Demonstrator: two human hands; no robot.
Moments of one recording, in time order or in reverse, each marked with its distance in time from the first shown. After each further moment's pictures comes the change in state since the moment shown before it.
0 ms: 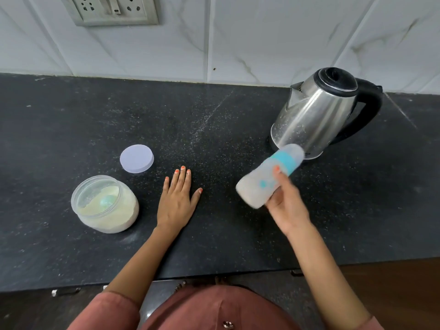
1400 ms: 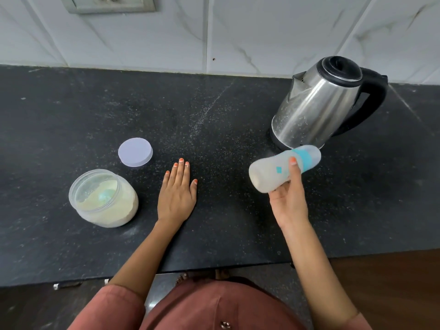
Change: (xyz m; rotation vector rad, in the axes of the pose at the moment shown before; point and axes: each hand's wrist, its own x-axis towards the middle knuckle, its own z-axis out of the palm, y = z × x) left_hand 0.002 0.000 0.010 0.068 0.042 -0.019; right_hand 0.002 0.007 -0.006 0.128 0.088 -0.151
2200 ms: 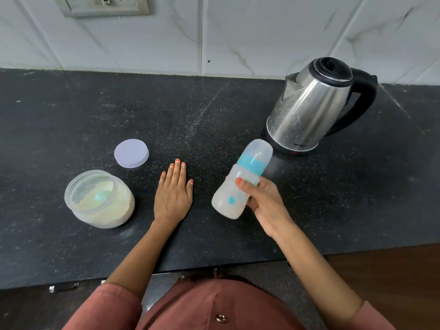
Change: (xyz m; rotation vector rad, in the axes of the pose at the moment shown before) left_hand 0.000 0.000 -0.003 -0.018 -0.035 0.000; right_hand -0.016 0.014 0.009 -0.521 -0.247 0.181
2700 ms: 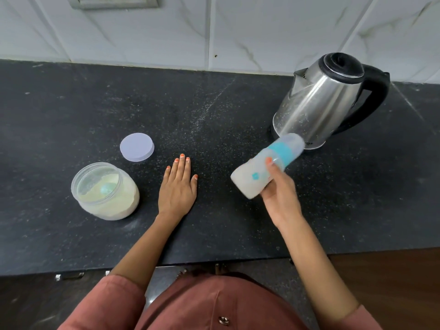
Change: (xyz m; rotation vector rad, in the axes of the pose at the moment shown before) left_hand -0.001 0.001 -0.001 0.015 0.010 -0.002; right_hand 0.009 -0.003 -0.009 0.328 0.153 -0.091
